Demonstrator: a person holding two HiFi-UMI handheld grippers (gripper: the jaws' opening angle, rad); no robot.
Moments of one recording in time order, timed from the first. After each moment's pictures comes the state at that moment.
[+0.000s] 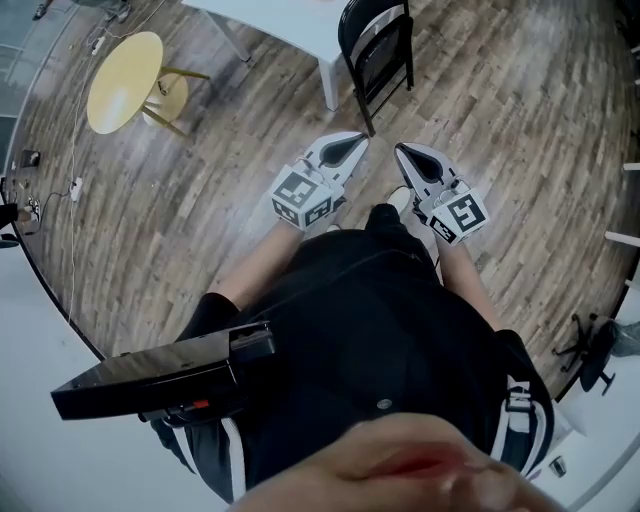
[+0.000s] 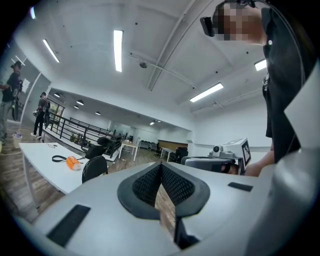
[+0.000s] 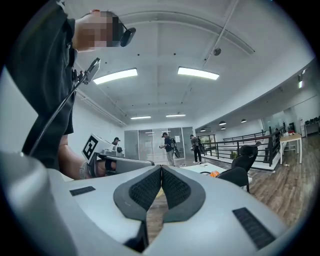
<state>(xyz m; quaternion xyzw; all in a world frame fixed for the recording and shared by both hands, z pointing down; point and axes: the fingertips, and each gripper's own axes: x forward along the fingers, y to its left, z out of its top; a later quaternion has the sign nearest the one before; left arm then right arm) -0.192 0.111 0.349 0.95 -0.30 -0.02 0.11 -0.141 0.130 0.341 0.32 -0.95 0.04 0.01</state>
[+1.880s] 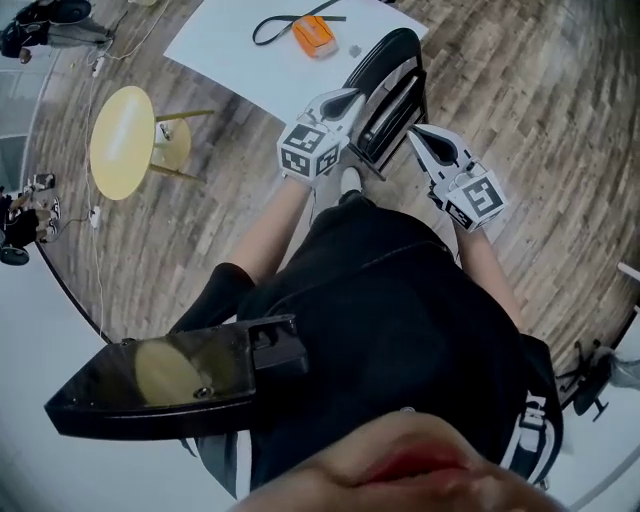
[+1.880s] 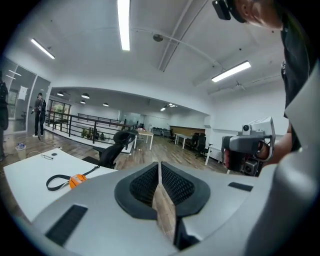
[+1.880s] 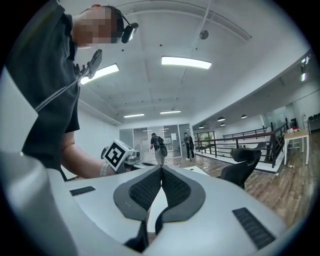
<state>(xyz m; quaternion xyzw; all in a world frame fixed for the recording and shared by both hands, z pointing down) -0.168 -0.332 0.400 0.93 -0.35 0.08 0.12 -0.094 -0.250 0.345 0.31 -0.95 0.05 0.02</state>
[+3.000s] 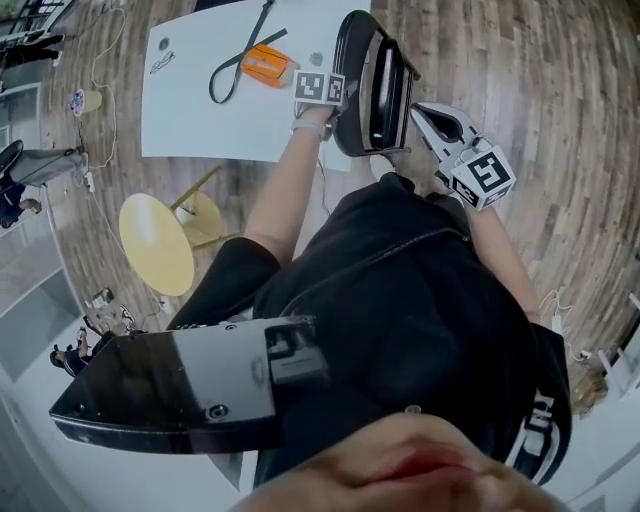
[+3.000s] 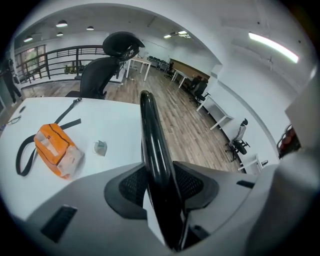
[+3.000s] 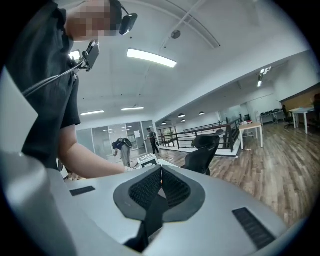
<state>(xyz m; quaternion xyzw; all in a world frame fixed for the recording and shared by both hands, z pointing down) -0.138 -0.465 0.624 0.82 -0.19 0.42 0.32 -0.068 -0.320 0.405 0.52 -0.84 0.14 0.02</state>
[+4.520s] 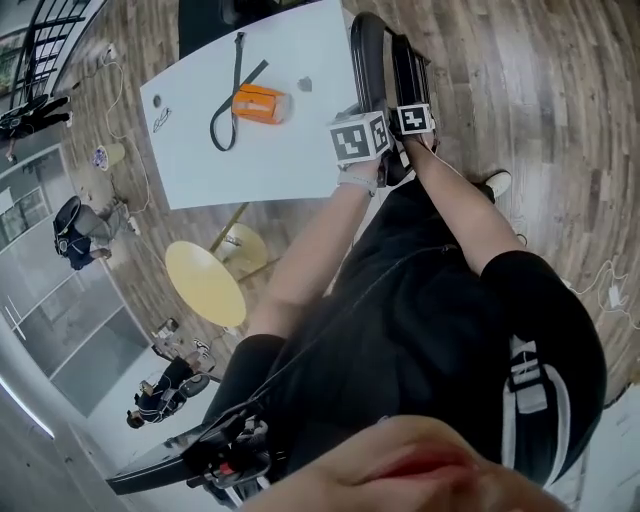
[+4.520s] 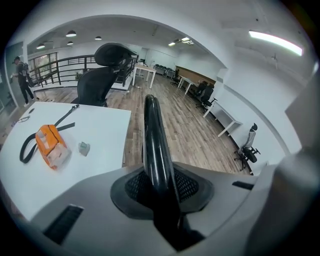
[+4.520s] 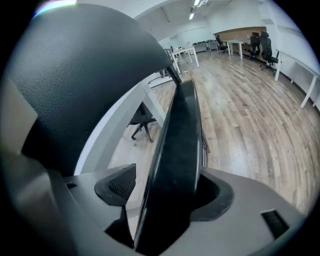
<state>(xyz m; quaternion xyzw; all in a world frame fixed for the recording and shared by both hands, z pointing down) -0.067 -0.408 0.593 0.83 -0.26 0.39 0.31 -0.079 -0.393 0.815 0.59 -0.57 0.56 0.10</state>
